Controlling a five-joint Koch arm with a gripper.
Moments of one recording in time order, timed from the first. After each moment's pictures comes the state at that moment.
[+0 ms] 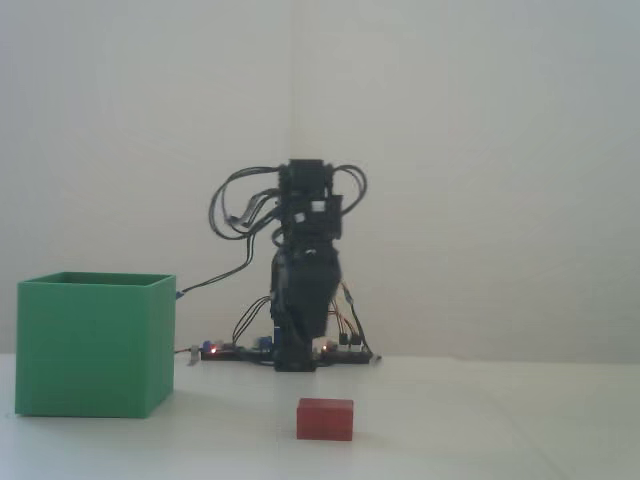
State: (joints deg) arm -7.0 53.5 41.8 88.6 -9.1
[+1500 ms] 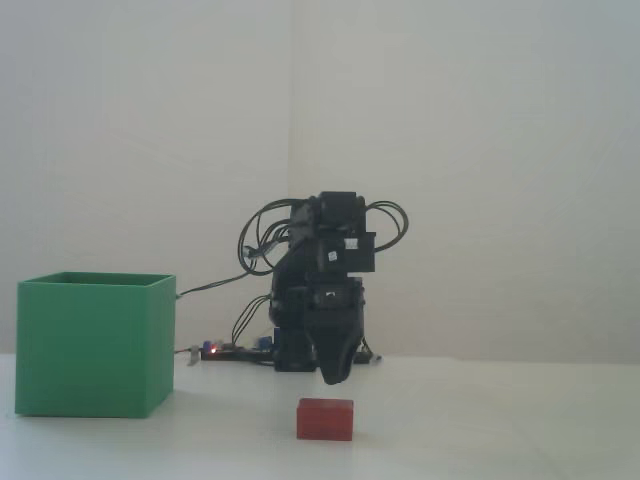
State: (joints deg) arm -11.3 41.6 28.5 97.4 19.5
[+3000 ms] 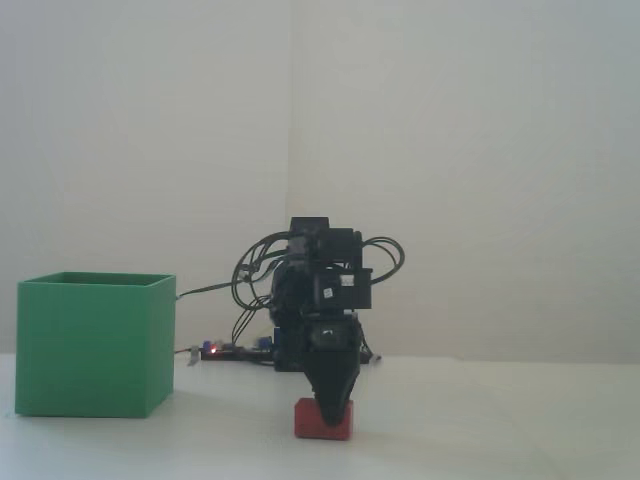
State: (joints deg) arm -10.0 33.8 27.6 90.7 15.7
